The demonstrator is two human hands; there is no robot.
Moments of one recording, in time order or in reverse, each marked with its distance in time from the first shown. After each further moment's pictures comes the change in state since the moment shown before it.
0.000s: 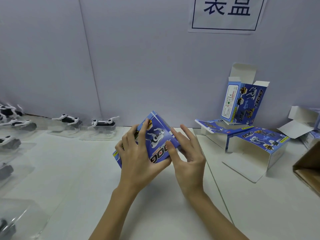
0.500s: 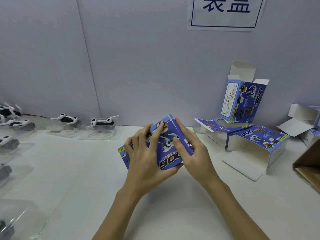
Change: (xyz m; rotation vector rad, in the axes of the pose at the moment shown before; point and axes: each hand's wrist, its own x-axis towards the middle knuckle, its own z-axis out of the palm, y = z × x) left_hand -0.007 0.012 0.004 0.005 -0.082 0.156; right_hand 0.030 -0.009 -0.031 -0.002 -0.329 0.256
